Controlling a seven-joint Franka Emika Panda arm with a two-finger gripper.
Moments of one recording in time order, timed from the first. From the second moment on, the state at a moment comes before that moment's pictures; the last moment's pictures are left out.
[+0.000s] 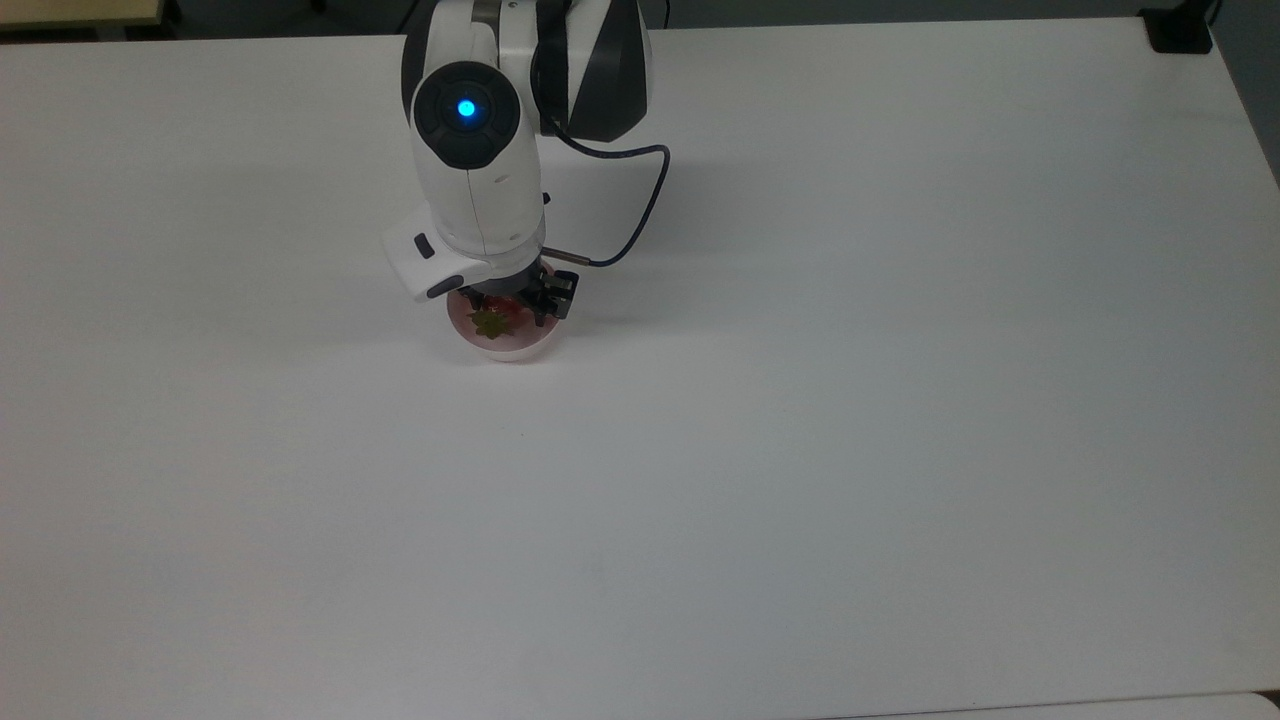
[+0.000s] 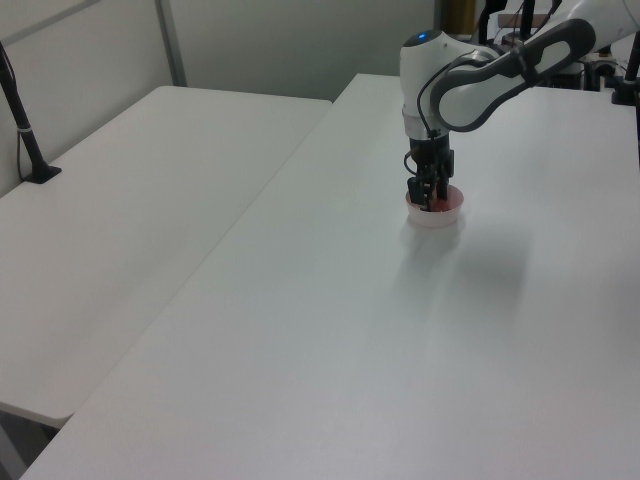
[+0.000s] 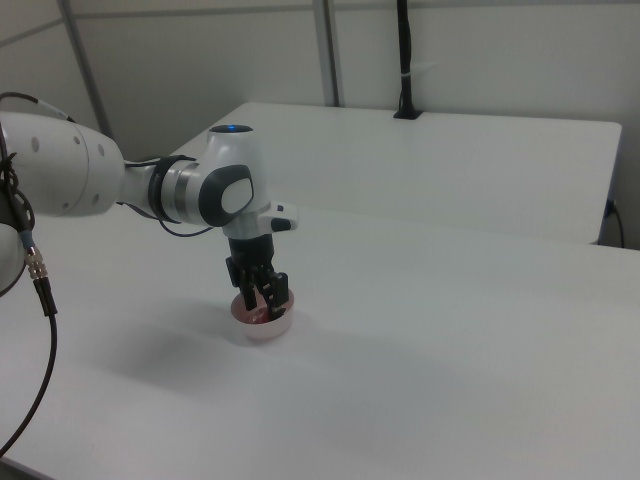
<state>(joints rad) -0.05 0.42 0.06 -1.76 -0.09 2.08 0.26</state>
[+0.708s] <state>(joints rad) -0.05 0.43 0.07 -1.75 -0.09 2.09 0.26</state>
